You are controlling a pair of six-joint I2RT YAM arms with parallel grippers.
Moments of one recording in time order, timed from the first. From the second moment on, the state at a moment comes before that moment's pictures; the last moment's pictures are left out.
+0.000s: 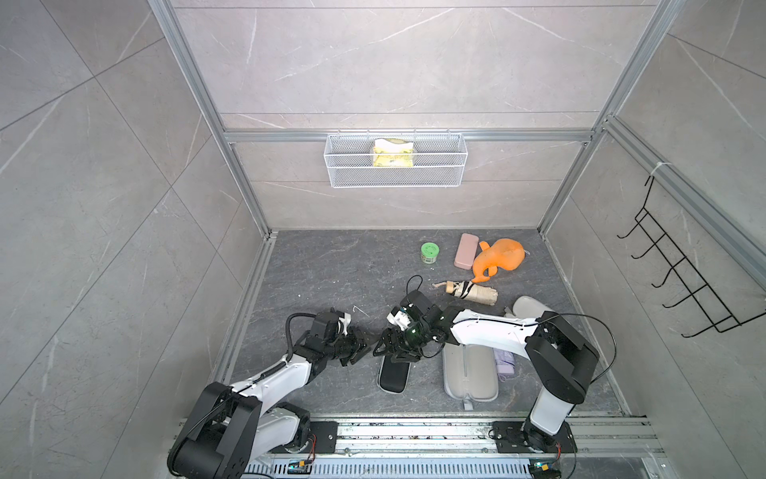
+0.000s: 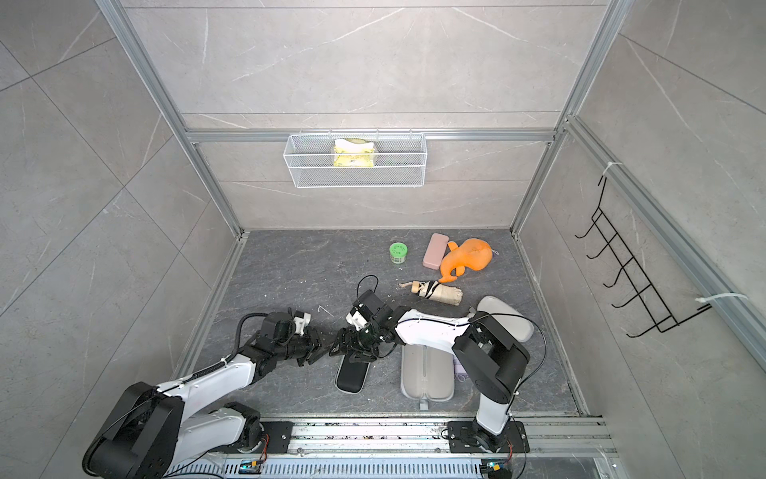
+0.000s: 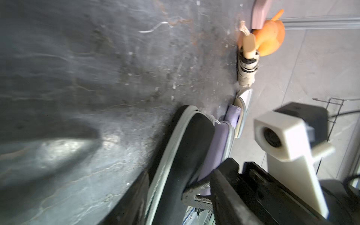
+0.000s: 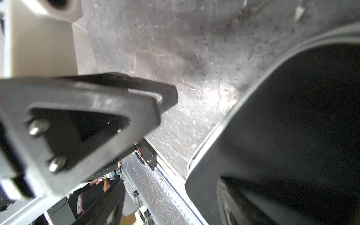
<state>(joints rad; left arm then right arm) -0.42 1.17 0.34 0.07 0.60 -1.07 0.87 1.78 1.07 -0.26 -0.66 0.92</state>
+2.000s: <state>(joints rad) -0.42 1.61 0.56 0.25 0.56 -0.93 0.67 1.92 1.19 -0.44 -0.56 0.66</state>
